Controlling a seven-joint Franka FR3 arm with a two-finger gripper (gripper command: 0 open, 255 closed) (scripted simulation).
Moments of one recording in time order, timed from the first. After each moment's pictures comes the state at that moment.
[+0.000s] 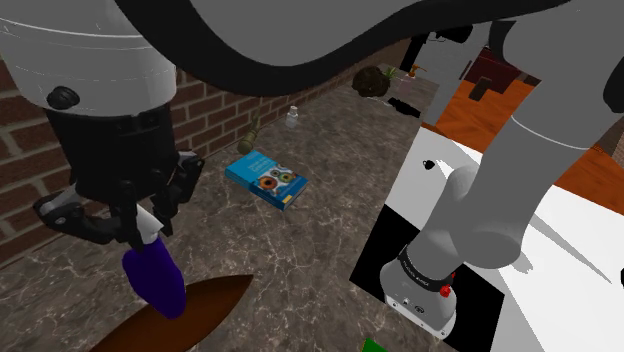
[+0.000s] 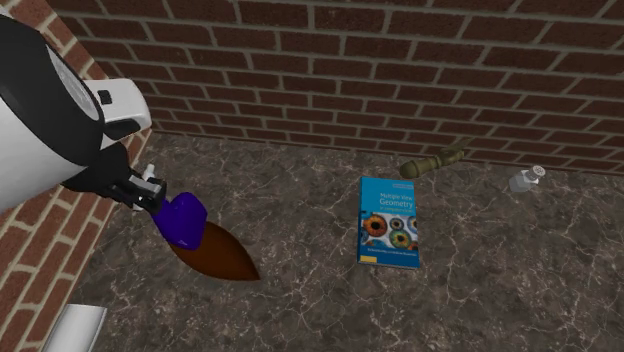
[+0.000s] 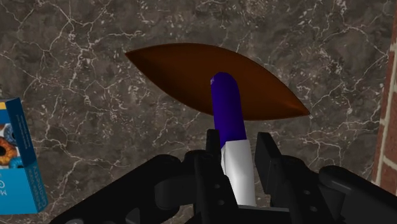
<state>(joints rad) 0.41 0.05 0.66 -1.78 0.00 1.82 0.93</state>
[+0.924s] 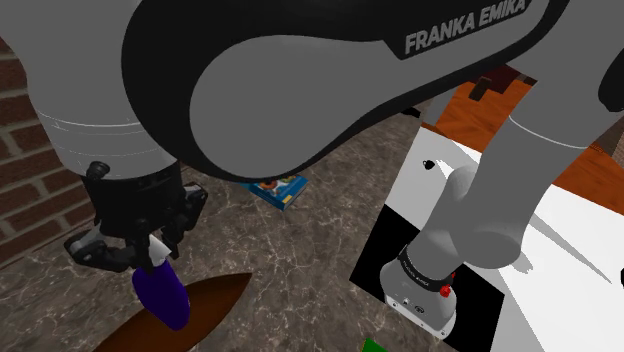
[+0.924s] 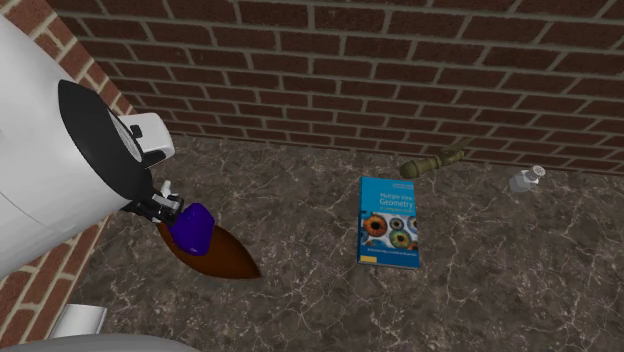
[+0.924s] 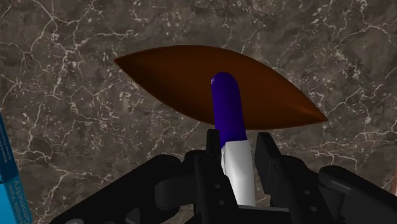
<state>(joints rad) 0.42 0.07 0.66 -1.90 -0.01 1.96 0.94</state>
